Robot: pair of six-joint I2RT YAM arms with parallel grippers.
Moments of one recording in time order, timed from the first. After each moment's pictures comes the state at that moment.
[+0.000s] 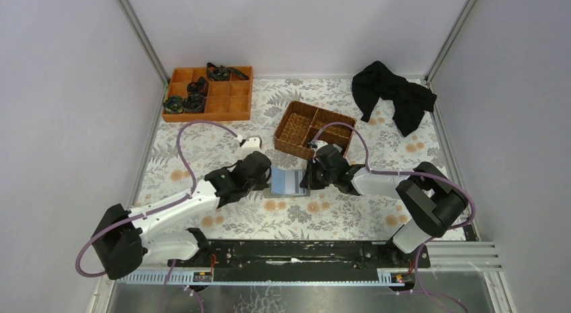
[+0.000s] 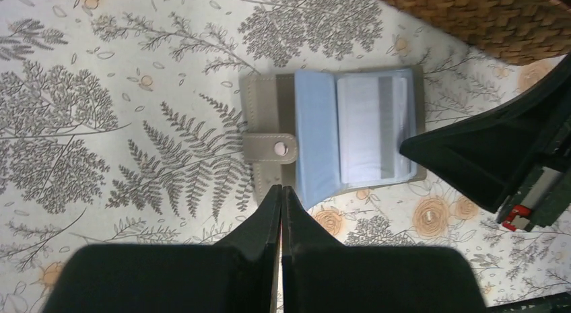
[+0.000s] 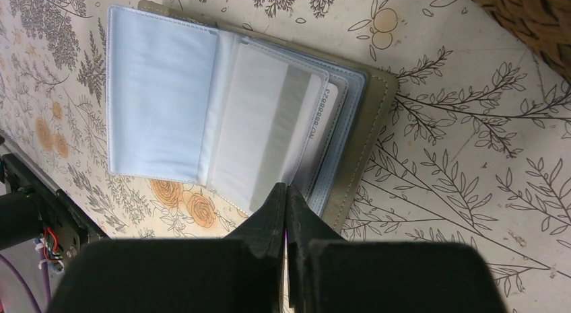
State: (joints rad) left arm -0.86 1.17 0.74 -0.46 -0.39 -0.75; right arm 0.73 1.59 0.68 0.12 -0.18 0.62
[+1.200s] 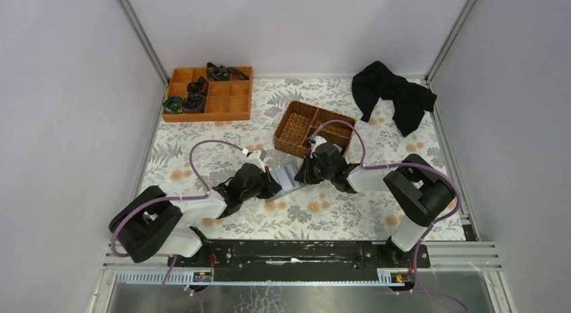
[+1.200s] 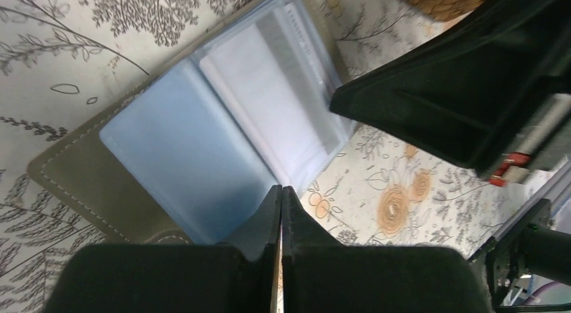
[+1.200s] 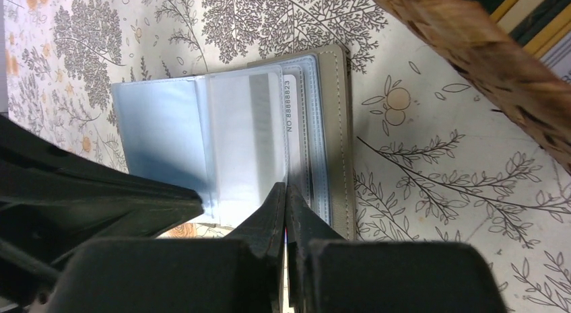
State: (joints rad) left arm -0.73 1.39 0.37 0.40 0.03 -0.77; right arm 0.71 1.70 0.68 0.32 -0.20 0.64
